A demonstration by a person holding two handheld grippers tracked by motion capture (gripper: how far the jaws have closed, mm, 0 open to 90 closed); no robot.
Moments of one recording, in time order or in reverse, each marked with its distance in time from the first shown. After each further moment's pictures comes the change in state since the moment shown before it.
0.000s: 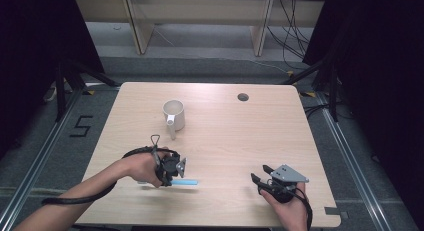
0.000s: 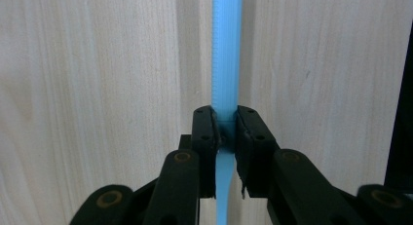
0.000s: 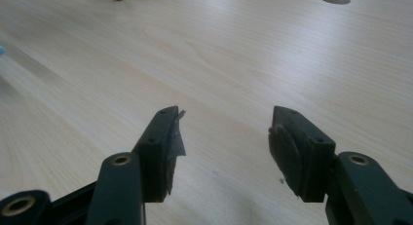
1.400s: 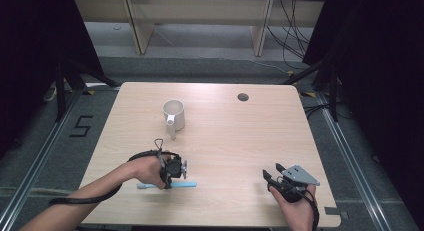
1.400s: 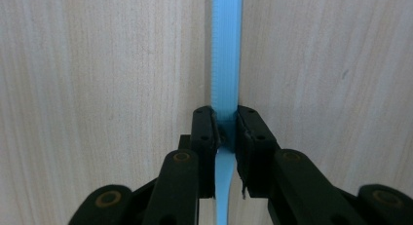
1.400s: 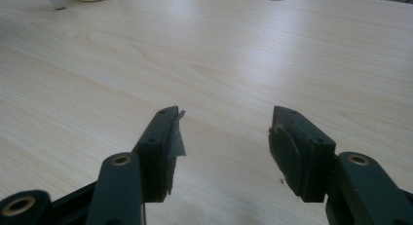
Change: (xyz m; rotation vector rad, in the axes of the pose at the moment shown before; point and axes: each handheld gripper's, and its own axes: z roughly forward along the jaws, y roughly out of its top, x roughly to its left) left arm 0.006 0.001 0.029 0.079 -0.022 -0.065; right arm -0.016 -0.010 -0.012 -0.021 -0.138 0.112
